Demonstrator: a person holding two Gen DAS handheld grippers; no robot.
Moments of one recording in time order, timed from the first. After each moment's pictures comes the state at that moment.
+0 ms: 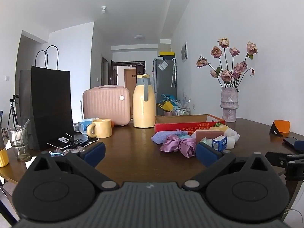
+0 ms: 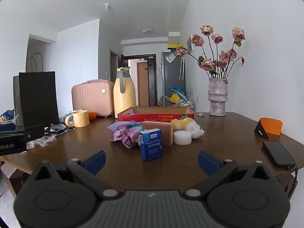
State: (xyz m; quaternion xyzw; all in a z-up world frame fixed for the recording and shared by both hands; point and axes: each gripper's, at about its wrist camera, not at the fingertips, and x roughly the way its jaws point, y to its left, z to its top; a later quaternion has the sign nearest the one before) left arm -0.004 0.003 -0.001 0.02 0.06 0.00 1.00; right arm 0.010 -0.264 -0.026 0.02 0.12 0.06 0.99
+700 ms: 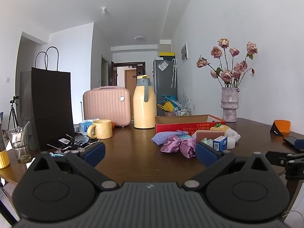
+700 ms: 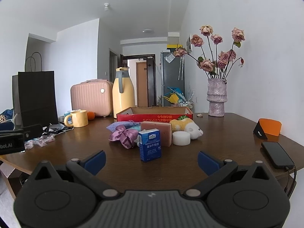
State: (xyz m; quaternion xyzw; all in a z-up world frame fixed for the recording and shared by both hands) left arm -0.004 0.004 0.000 0.02 0.06 0.00 1.00; right arm 0.012 -0.263 -0.026 0.02 0.12 0.06 0.99
